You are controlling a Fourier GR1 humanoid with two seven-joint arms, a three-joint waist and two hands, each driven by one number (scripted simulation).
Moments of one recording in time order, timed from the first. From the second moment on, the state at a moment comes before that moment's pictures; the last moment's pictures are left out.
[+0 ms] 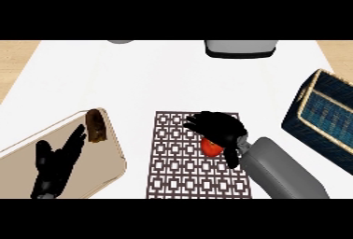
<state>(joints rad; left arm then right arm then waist) 0.10 0.28 -0.06 -1.46 0.13 0.05 0.22 -0.55 -0.29 0.65 -1.23 0.88 0.44 -0.08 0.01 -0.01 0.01</state>
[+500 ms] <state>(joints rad) 0.11 0.27 -0.05 -1.48 0.13 0.05 0.23 -0.54 -0.25 0.67 -1.15 0.97 0.34 -0.16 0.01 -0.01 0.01</state>
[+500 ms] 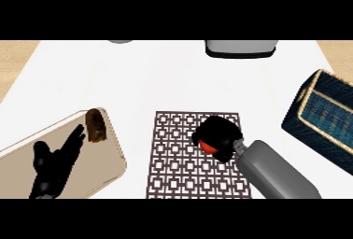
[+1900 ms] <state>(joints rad) 0.15 0.26 -0.03 -1.51 0.12 0.04 0.25 -0.72 -0.01 0.14 -1.35 1.06 -0.19 0.99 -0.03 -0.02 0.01</state>
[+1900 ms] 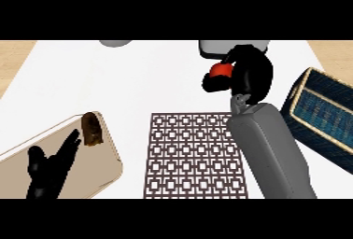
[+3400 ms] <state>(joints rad) 0.13 0.24 -0.02 -1.50 0.10 0.03 0.25 -0.93 -0.30 -0.40 -1.69 1.19 0.16 1.02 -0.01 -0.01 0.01</state>
